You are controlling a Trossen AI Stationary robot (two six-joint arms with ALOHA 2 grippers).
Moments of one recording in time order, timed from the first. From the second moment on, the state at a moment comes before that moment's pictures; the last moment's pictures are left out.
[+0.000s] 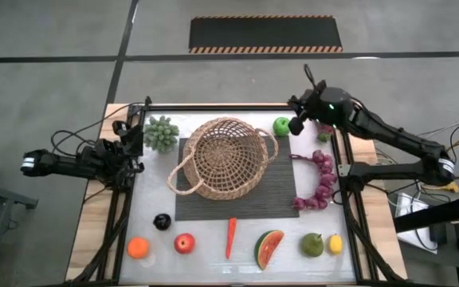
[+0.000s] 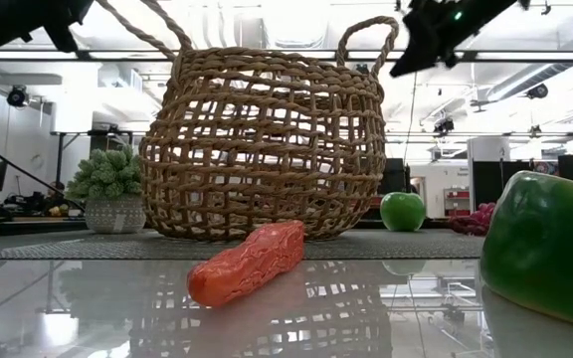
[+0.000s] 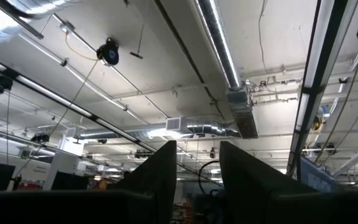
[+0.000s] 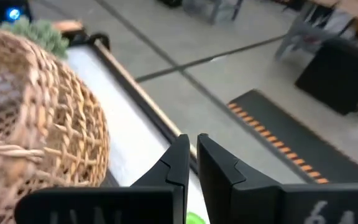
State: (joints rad) left arm -0.06 0.41 0.06 1.20 -0.39 0.30; right arm -0.56 1.05 0.97 -0.33 0.12 -0.14
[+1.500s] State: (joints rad) left arm -0.06 0.38 0.05 1.19 -0.43 0.36; right arm -0.88 1.46 0.92 -0.48 -0.25 -0.40
